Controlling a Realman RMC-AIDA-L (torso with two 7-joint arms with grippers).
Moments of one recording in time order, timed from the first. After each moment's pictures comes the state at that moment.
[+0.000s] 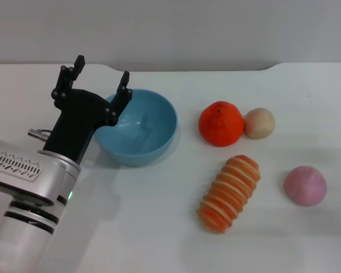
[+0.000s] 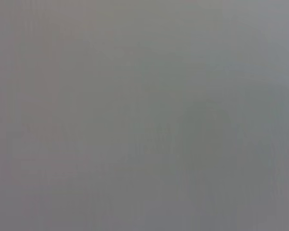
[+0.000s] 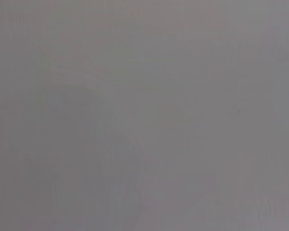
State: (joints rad) left arm -0.28 -2.07 2.56 0.66 2.18 -1.15 -2.73; right arm 0.36 2.08 -0.44 0.07 -0.94 -1.42 0.36
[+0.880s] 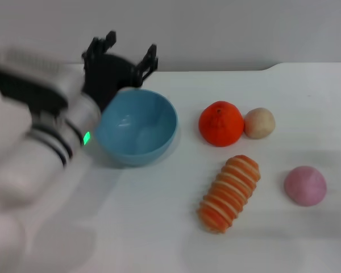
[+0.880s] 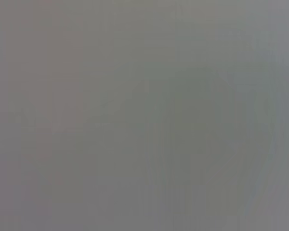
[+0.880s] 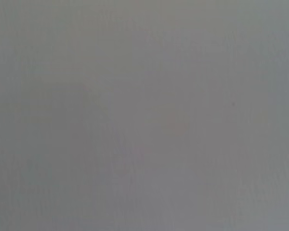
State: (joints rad) left arm -0.27 -2.01 2.21 1.10 2.31 -0.44 -2.74; right arm 0.35 2.08 -0.43 0.08 -0.94 -1.41 0.36
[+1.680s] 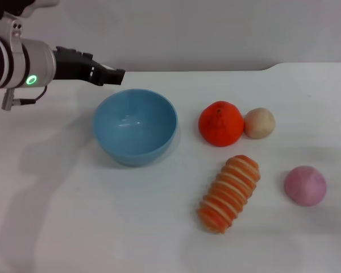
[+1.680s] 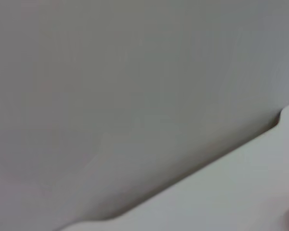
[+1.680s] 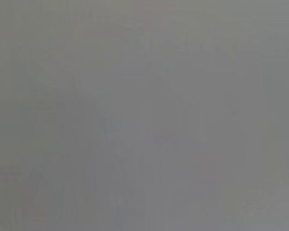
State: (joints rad) left arm -0.49 -2.06 1.39 1.30 2.43 0.94 -2.53; right arm 0.37 2.08 -0.42 0.07 -0.94 -1.41 0.36
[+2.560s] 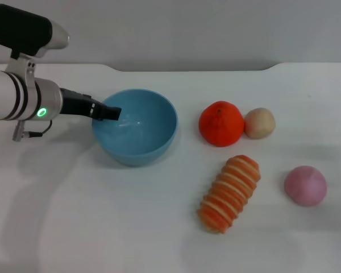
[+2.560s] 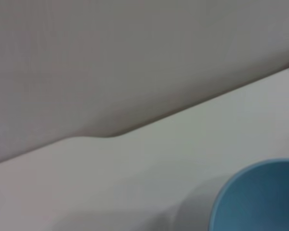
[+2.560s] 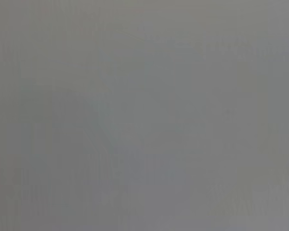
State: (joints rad) left arm -0.55 -2.06 1.41 1.03 2.43 0.86 -2.53; right arm 0.38 2.08 -0.40 0.07 -0.94 -1.39 0.36
